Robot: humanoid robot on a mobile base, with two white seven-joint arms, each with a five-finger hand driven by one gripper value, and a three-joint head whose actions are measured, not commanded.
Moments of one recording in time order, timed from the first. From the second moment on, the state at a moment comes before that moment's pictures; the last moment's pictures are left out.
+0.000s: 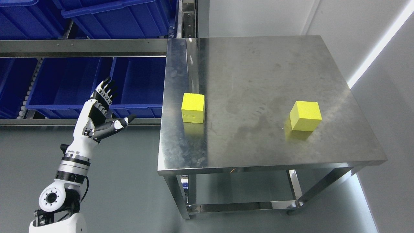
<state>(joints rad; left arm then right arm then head) -0.15 0.00 0.26 -1.67 0.11 -0.07 -0.45 0.04 0.00 0.08 0.00 0.00 -0.04 -0.02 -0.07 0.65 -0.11</state>
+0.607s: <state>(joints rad) -0.14 0.00 0.23 -1.67 0.11 -0.09 -0.51 0.04 0.00 0.08 0.00 0.00 -0.04 -0.03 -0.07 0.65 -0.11</state>
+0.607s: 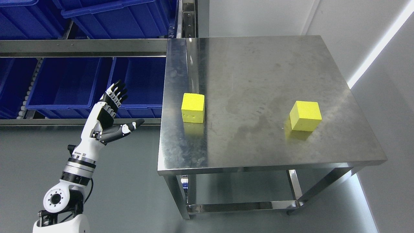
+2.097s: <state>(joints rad) -0.39 0.00 -0.04 -1.51 0.00 0.09 -0.63 0.04 0.00 0.08 0.00 0.00 -0.05 -0.02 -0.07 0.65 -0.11</state>
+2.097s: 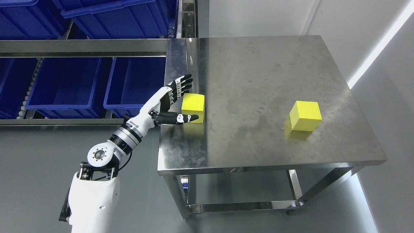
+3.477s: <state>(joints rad) -0.42 0.00 -0.06 -1.33 -0.09 -0.08 -0.65 0.04 0.00 0.08 0.00 0.00 -0.04 -0.03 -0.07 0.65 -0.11</state>
